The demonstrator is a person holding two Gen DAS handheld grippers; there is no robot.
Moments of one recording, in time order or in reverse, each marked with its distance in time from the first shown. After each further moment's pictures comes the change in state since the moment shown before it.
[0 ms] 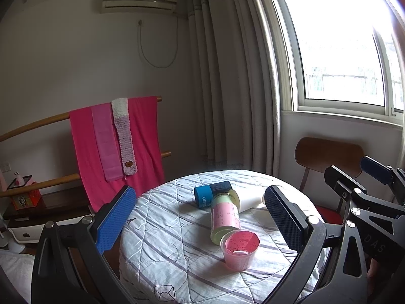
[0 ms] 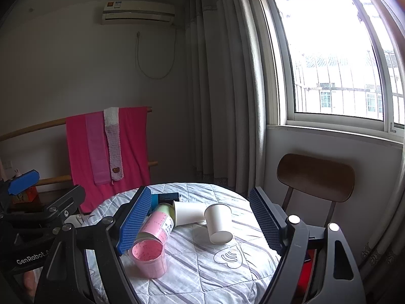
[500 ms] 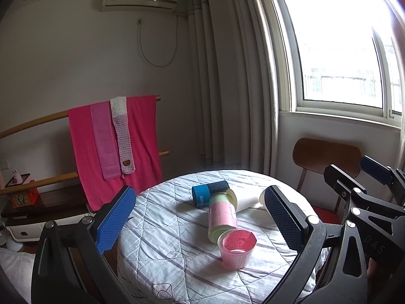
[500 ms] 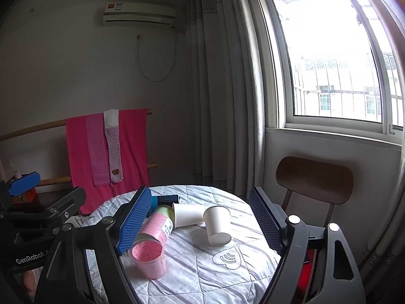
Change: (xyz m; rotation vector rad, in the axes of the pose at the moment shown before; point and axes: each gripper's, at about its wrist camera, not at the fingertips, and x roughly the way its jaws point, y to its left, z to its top) left arm -0.003 0.000 0.000 -0.008 0.001 -0.011; right arm -0.005 0.001 0.000 -0.004 -0.016 -0.003
